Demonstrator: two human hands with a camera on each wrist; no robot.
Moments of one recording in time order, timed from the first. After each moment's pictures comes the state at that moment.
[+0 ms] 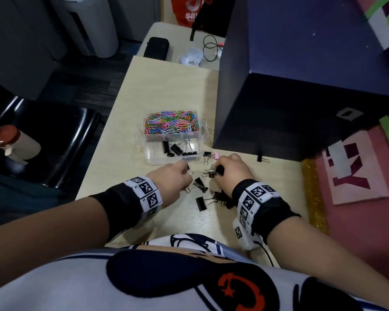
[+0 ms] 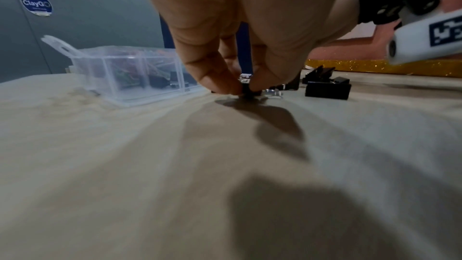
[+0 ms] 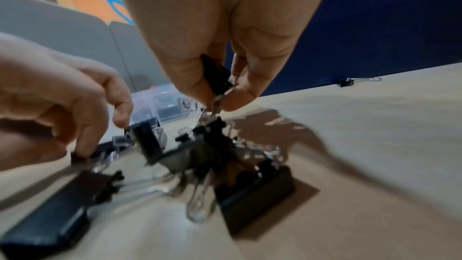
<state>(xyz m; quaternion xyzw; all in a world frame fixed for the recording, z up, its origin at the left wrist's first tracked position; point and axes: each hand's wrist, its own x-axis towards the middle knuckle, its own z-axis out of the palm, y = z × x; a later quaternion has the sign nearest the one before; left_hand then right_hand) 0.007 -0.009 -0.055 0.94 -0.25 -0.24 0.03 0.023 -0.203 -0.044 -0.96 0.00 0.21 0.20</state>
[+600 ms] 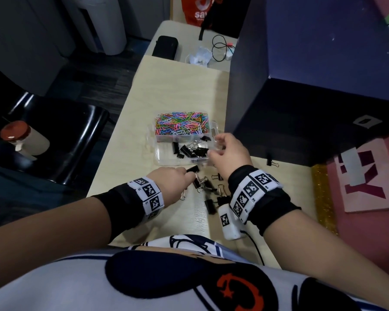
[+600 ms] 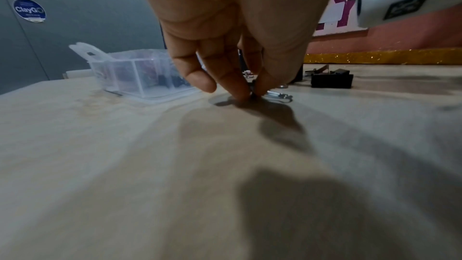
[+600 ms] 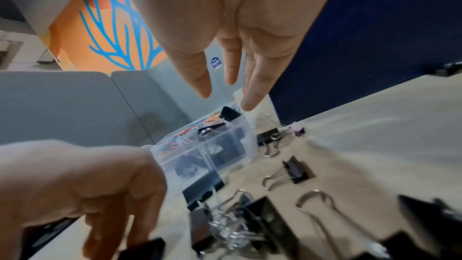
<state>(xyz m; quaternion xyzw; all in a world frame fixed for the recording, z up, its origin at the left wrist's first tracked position) 0.009 0.006 -0.050 0.93 -0.26 -0.26 -0.04 0.051 -0.160 -0.026 -0.93 0.06 0.11 0.36</state>
